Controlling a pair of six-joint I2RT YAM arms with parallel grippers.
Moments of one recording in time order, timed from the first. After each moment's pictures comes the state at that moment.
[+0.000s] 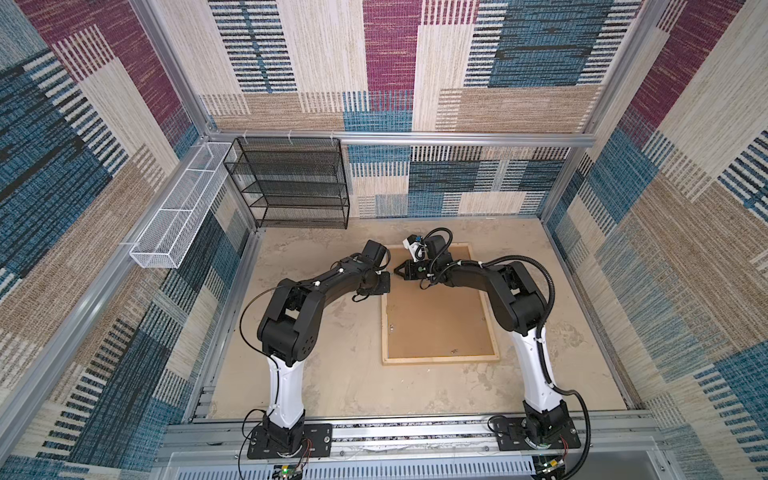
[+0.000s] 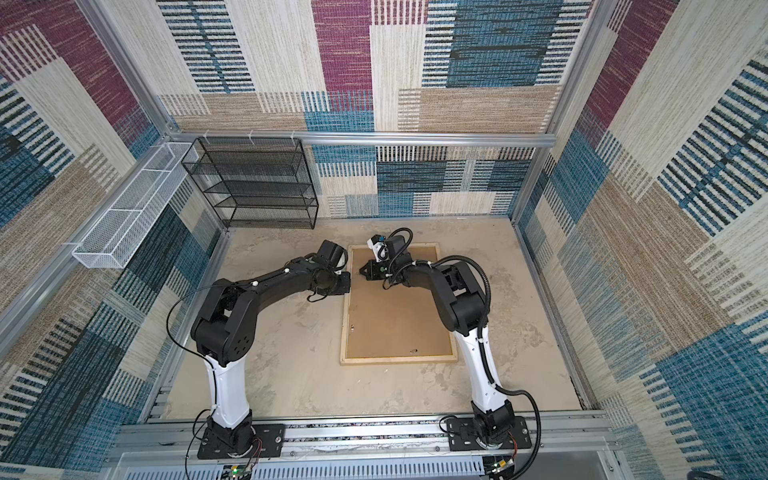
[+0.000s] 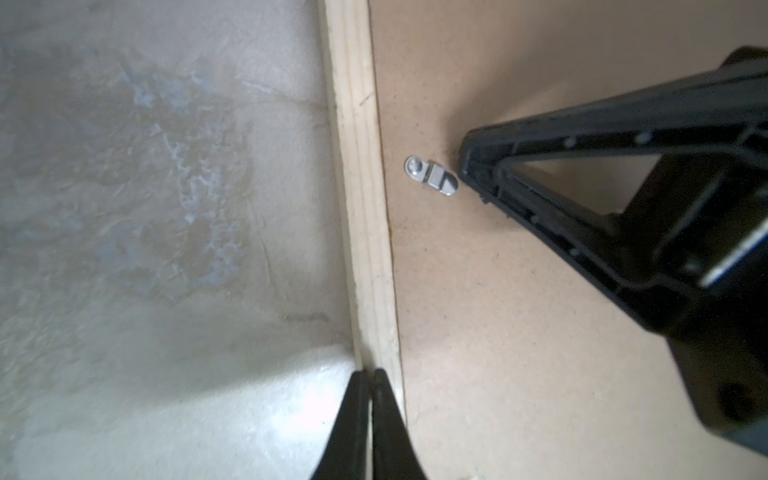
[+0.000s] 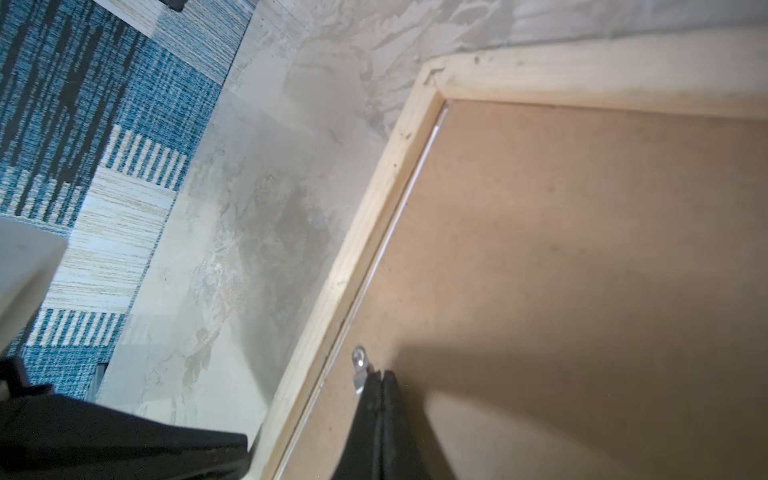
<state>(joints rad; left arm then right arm) -0.49 2.01 1.41 -0.49 0.06 -0.43 0.43 2.29 1.51 0.11 -0.58 0.39</state>
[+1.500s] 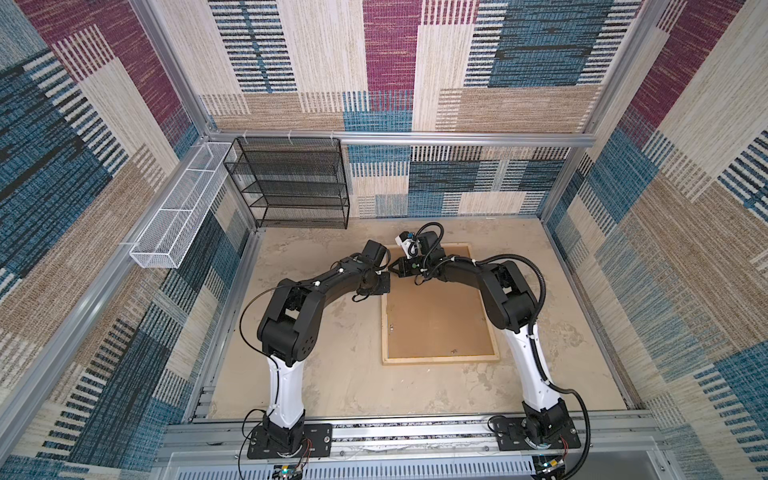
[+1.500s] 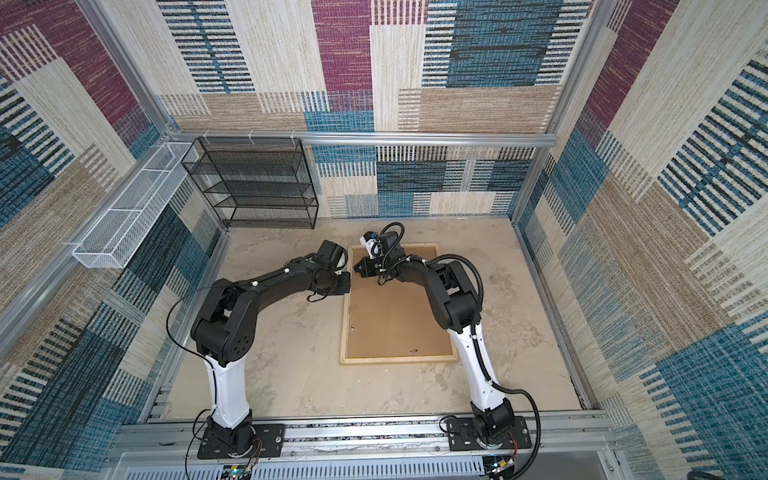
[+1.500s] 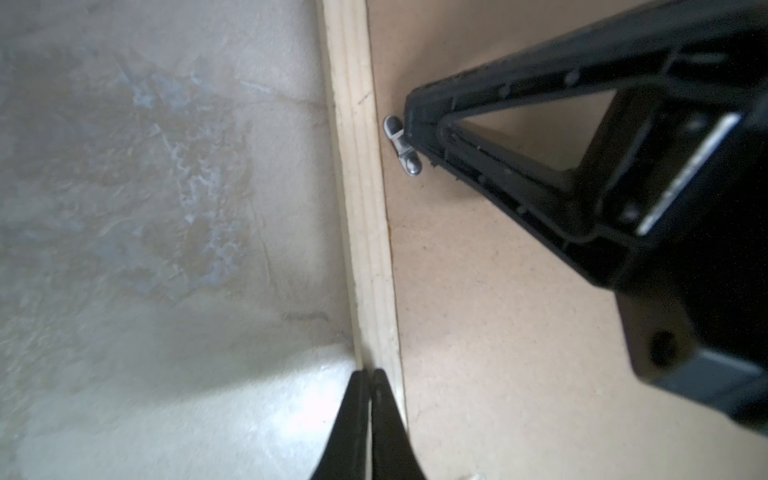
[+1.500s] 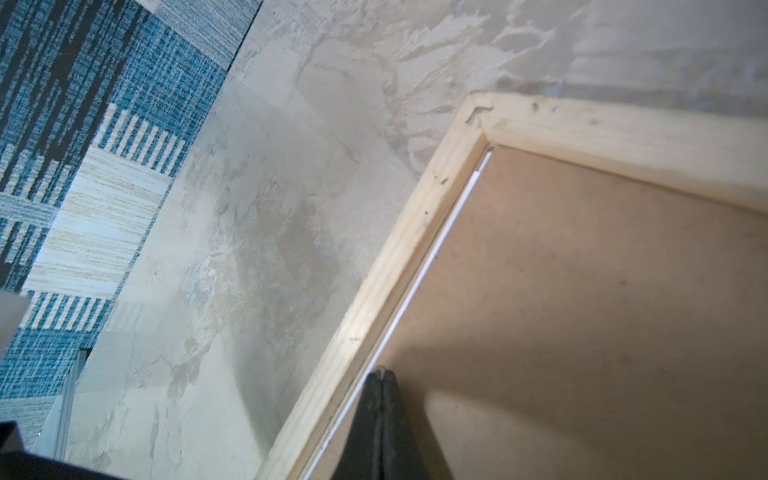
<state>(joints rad) -0.49 2.01 1.41 -0.49 0.06 -0.42 0.45 2.40 1.68 0.02 -0.62 0.31</state>
